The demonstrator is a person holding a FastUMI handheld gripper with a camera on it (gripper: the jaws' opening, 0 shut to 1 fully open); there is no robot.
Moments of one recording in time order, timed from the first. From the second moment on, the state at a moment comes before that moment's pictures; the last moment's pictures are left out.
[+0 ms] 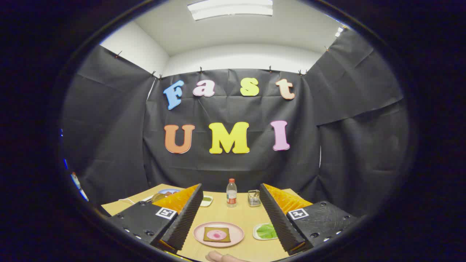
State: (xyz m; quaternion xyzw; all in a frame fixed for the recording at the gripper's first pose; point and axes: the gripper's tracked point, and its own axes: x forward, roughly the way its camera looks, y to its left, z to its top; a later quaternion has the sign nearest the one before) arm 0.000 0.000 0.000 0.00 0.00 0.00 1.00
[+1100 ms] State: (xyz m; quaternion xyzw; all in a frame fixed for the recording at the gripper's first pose) arm 0.063 -0.072 -0.110 0.01 0.11 -0.05 0.99
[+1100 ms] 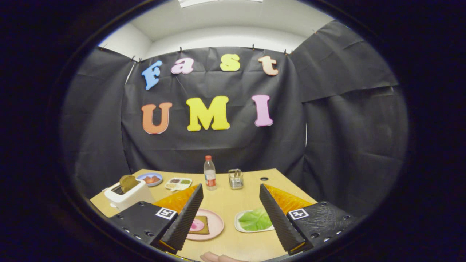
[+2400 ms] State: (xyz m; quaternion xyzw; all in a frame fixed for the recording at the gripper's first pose) arm 0.206 -0.219 -0.347 -0.03 0.37 -0.12 0.92
